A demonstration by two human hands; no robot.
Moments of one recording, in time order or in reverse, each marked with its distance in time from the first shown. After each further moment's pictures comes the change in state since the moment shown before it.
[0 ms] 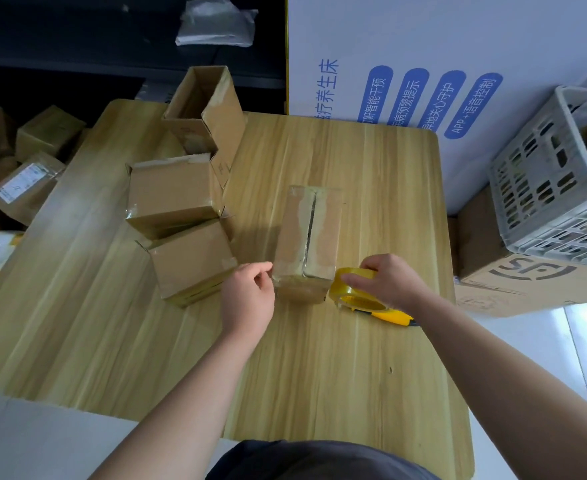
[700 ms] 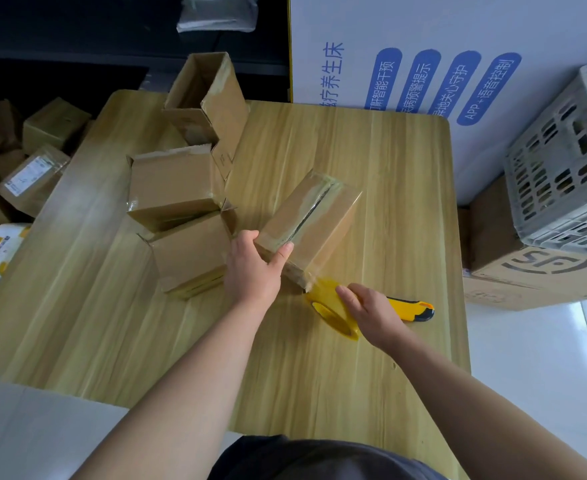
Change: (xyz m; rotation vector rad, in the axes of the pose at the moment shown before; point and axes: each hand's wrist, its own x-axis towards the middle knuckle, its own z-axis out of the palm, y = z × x) left_hand 0.034 0.000 0.024 0.104 0.046 -0.093; right_hand -0.024 0.017 0.062 0.209 -0.048 -0.096
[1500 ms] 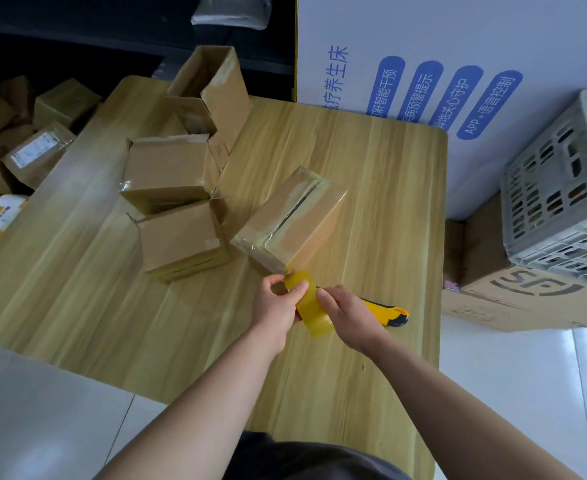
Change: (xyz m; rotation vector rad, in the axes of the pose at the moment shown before) left_hand -0.079 0.022 0.056 -0.843 -0.284 -0.583; right_hand -0.006 0.011 -0.012 0.021 -0.111 -0.096
